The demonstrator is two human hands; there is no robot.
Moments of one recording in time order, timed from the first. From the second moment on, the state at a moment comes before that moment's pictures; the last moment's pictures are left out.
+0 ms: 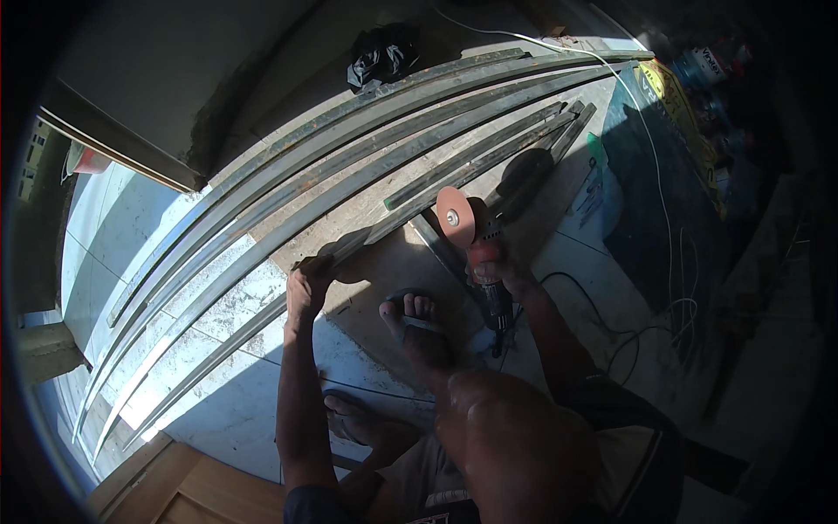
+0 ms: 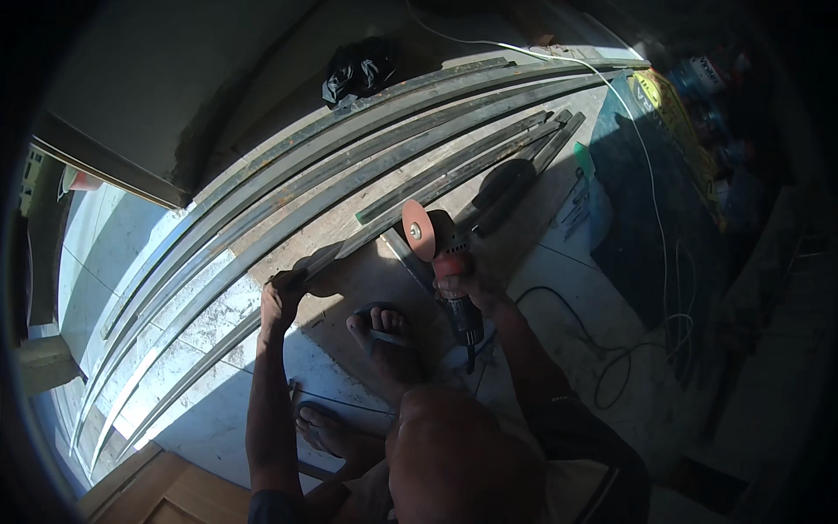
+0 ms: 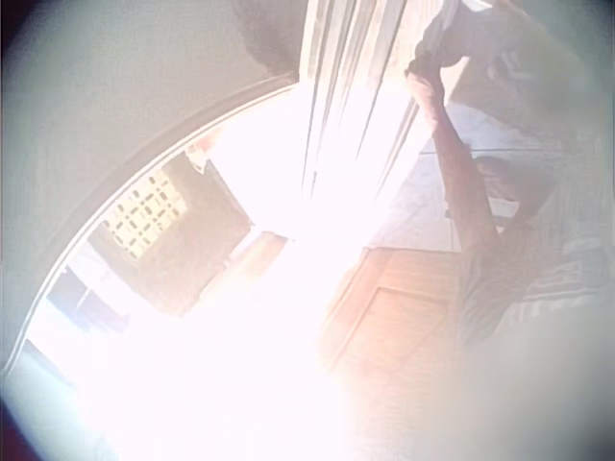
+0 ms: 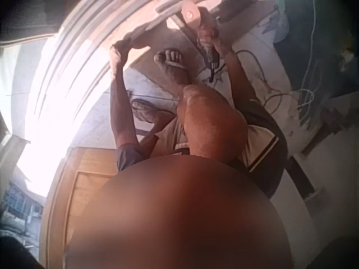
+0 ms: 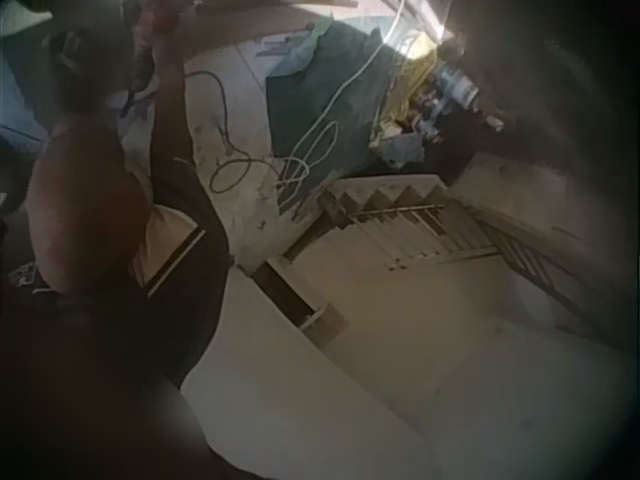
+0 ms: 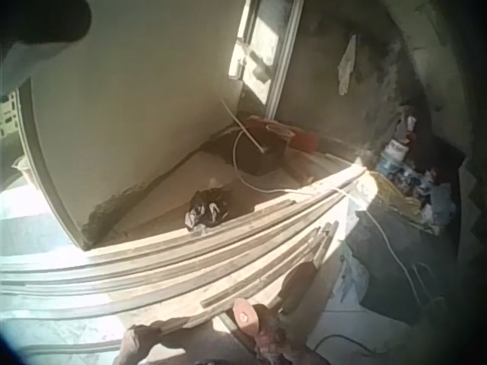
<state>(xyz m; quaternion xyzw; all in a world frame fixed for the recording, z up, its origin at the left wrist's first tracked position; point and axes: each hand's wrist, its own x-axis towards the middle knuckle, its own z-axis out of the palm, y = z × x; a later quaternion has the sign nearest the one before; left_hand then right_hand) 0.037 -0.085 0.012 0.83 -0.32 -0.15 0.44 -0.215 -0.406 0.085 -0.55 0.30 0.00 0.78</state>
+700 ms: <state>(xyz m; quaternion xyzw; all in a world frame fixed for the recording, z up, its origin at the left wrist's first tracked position) -0.008 -0.153 -0.002 0.86 -0.33 -0.08 0.37 -0.210 -0.450 0.068 -0.64 0.31 0.03 0.70</state>
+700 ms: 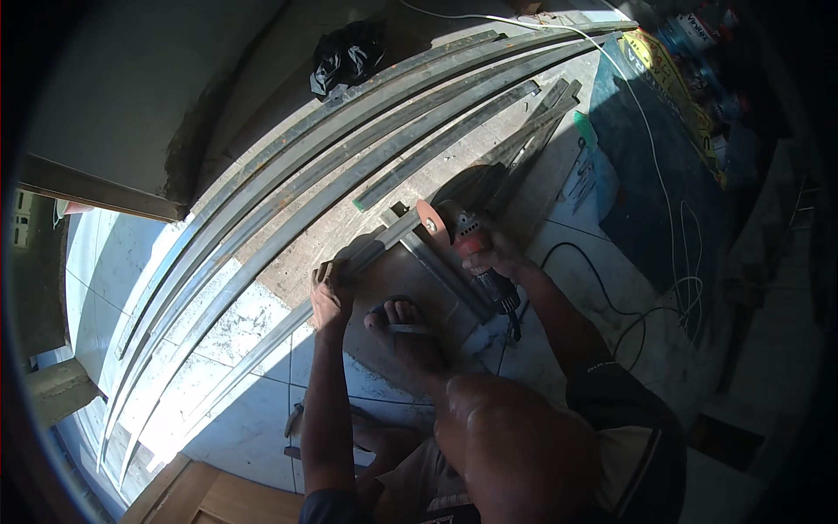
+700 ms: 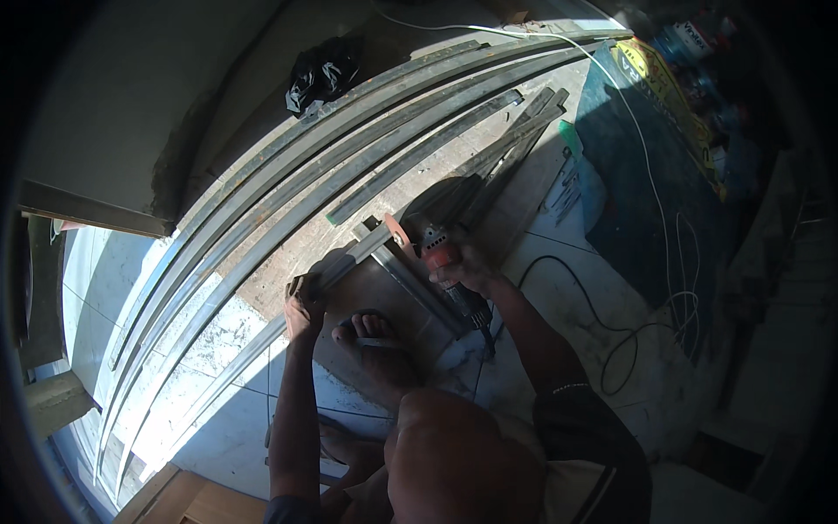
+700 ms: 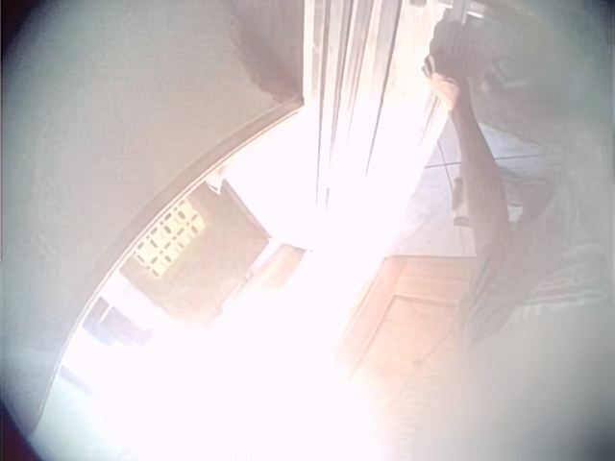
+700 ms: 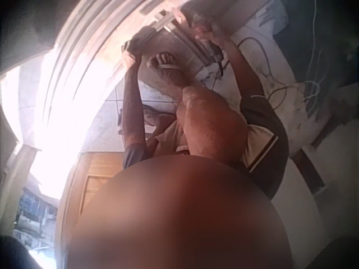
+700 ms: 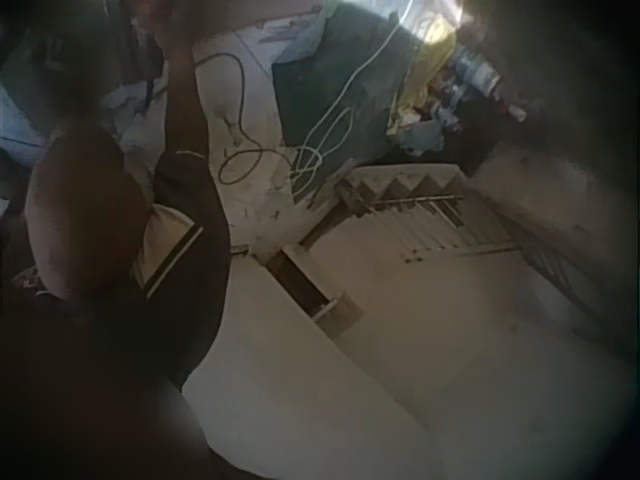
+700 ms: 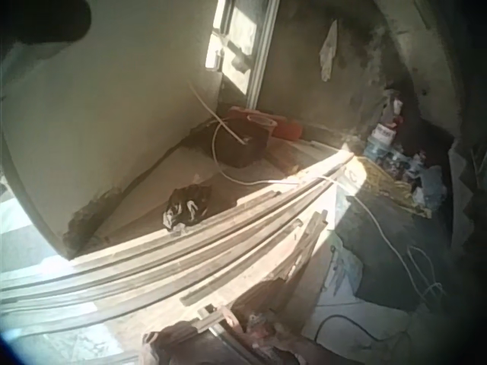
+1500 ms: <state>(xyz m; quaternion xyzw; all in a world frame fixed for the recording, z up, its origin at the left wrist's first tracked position) -0.011 -0.148 -0.005 0.85 -0.35 -0.05 0.39 -0.202 -0.448 0.067 -0.65 0.31 0.09 0.69</state>
